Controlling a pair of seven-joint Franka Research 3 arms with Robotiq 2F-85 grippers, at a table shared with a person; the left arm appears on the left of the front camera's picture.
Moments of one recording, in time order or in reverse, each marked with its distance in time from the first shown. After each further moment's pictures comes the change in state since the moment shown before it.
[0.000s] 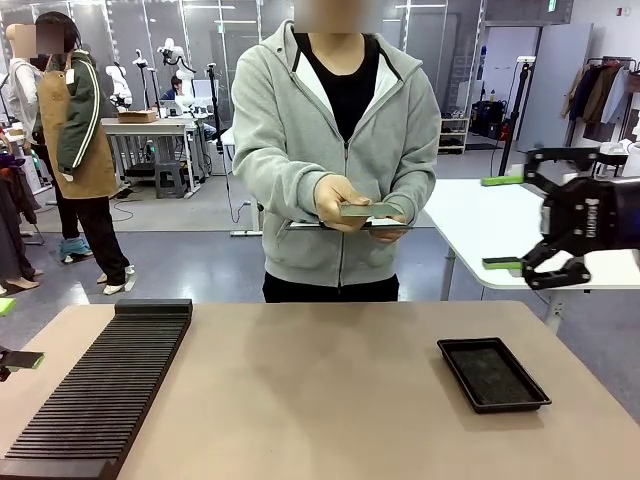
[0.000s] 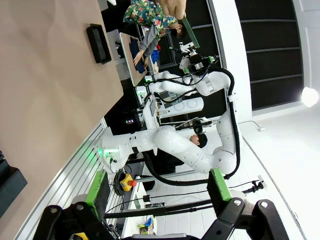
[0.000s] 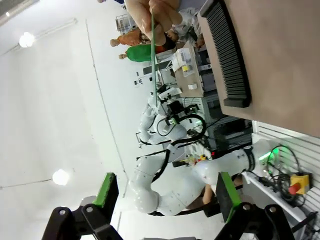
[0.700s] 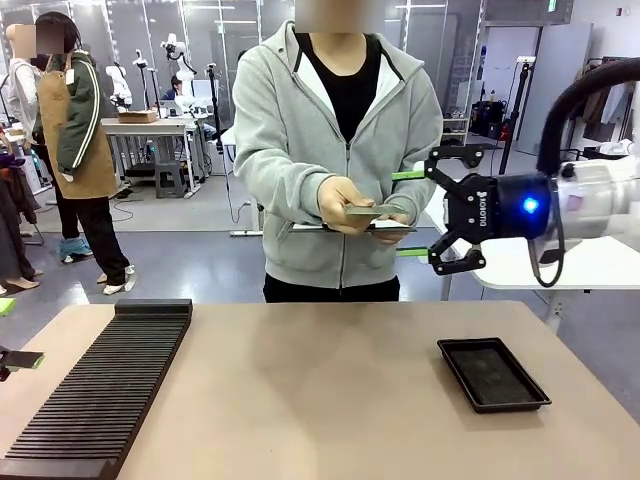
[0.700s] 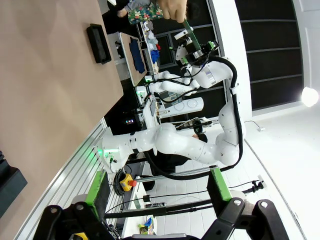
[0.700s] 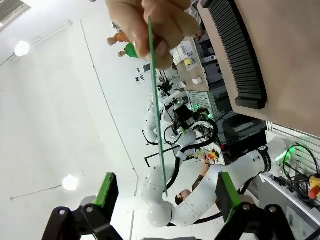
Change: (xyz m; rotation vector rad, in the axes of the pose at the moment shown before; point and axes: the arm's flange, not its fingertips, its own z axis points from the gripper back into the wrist) left arm 0.000 0.000 0.000 0.000 0.000 0.000; right arm 0.037 0.010 -0.089 -0.009 0.040 -0.090
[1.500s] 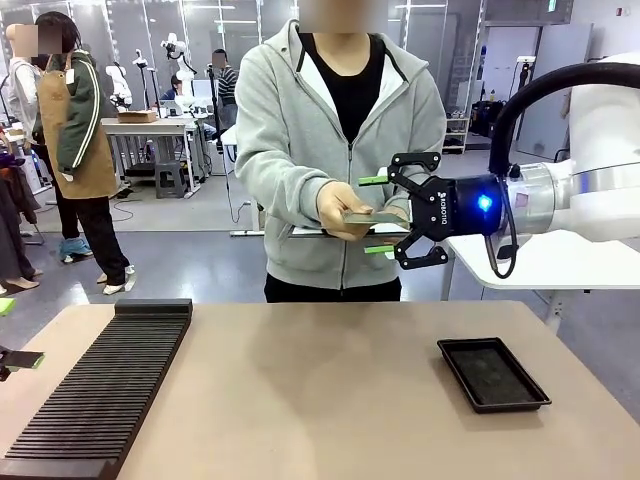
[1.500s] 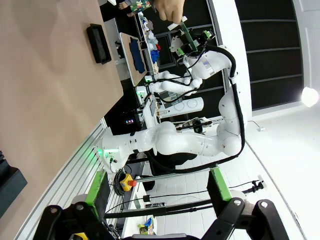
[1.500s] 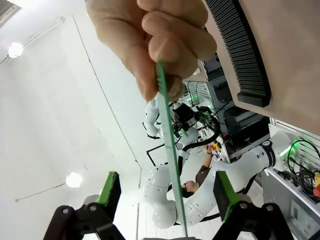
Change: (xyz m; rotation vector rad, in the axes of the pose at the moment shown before) left arm 0.000 0.000 0.000 0.000 0.000 0.000; right arm 0.031 0.006 -0.034 -0.018 0.059 -0.045
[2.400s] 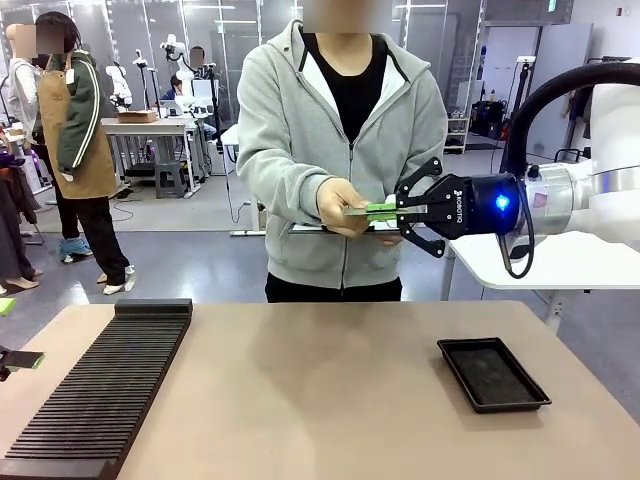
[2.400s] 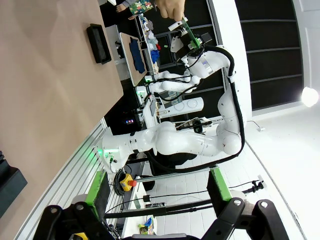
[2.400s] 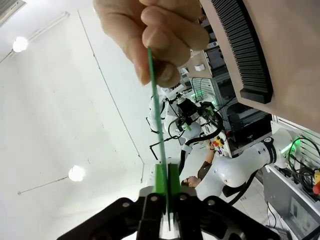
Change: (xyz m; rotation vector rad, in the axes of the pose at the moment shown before) left arm 0.000 0.000 0.000 0.000 0.000 0.000; right arm 0.001 -0.001 0.019 0.027 0.030 0.015
